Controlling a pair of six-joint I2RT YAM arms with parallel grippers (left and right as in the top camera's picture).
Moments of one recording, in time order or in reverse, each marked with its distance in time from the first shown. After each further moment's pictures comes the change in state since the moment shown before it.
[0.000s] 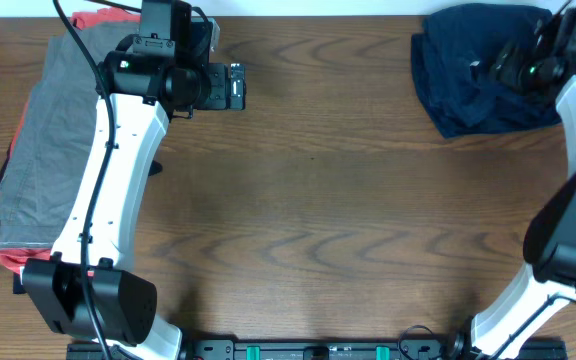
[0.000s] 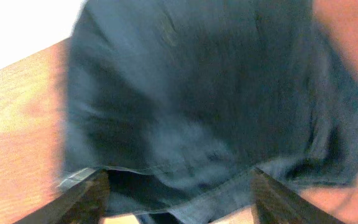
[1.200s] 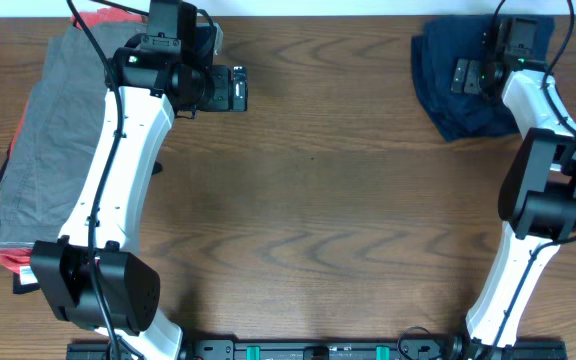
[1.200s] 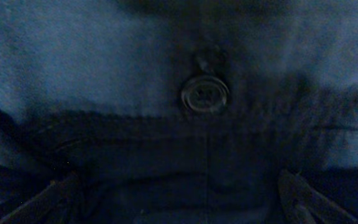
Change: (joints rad) left arm 0.000 0.049 0.000 0.001 0.000 0.000; right arm 0.093 0.338 0.063 0.148 0.268 -0.134
